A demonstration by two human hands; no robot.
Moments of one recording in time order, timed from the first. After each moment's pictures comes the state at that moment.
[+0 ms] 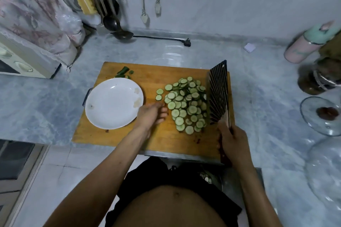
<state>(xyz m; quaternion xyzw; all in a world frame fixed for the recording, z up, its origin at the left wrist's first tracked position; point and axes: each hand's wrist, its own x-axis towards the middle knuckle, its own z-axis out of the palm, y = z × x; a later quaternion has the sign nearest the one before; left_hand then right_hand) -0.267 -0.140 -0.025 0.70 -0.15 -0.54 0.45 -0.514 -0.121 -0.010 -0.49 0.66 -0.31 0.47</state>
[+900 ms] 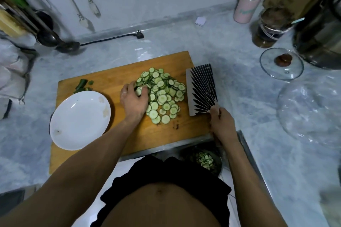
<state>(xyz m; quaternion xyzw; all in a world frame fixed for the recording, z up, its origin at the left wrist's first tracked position) -0.294 -0.207 -0.090 0.77 -0.52 -0.22 0.31 -0.567 -0.109 -0.080 -0.42 0.76 -0.31 0.39</state>
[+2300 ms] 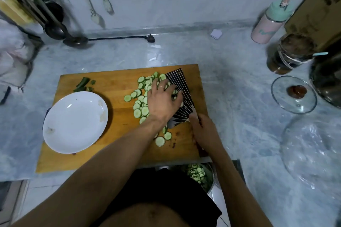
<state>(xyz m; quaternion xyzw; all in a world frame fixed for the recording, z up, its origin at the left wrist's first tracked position) -0.383 -0.239 -0.059 0.72 -0.67 -0.12 0.16 -0.536 -0.167 -0.058 -0.54 0.67 -0.25 0.44</state>
